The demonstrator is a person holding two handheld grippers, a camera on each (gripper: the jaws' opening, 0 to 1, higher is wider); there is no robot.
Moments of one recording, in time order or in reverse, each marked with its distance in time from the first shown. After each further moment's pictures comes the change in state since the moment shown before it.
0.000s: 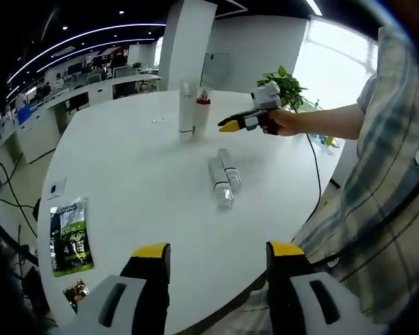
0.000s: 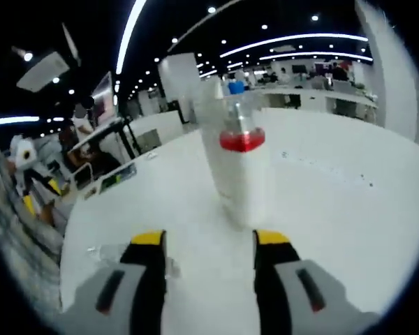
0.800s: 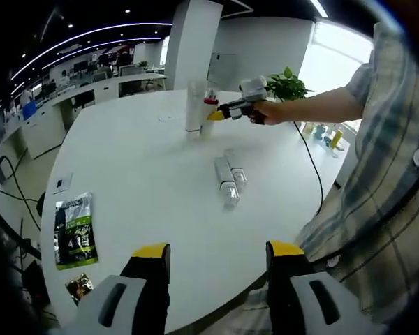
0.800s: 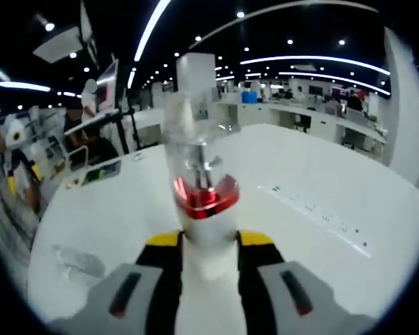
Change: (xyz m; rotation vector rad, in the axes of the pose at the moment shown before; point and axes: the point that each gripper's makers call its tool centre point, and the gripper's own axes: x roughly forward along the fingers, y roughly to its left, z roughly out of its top) left arm -0.007 0.010 -0.004 -0.036 -0.005 0.039; right arm 0.039 -0.066 0.056 -0.130 -0.088 -0.077
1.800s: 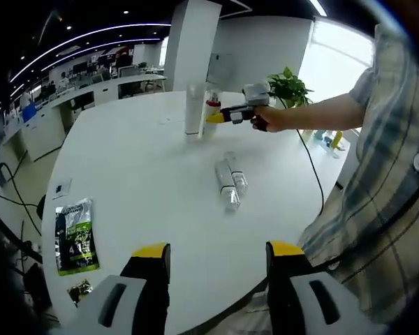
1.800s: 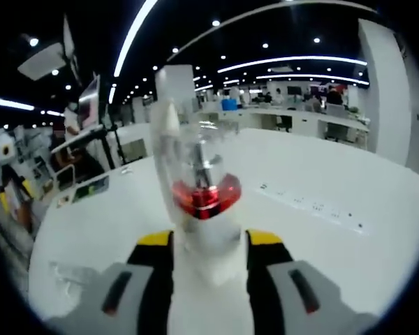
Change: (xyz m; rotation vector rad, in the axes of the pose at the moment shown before) left arm 0.003 -0.001 0.010 0.005 -0.003 0.004; right arm -0.011 -0.009 -0.007 0.073 -0.045 -0.079
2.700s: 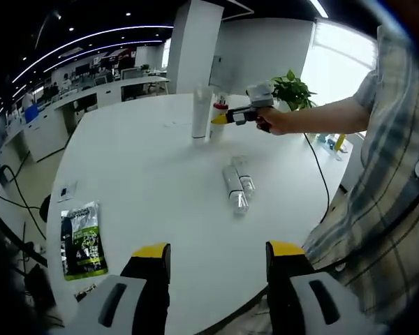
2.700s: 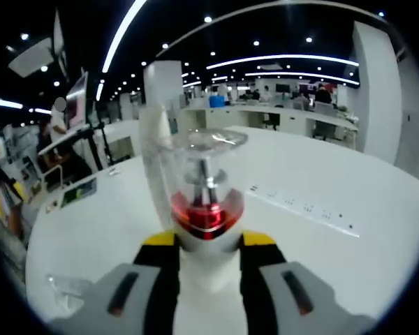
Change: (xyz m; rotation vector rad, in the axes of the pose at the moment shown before) left arm -0.002 0.013 0.008 0.003 -0.013 0.015; right arm 0.008 -0.005 0.011 0.037 -0.001 -0.110
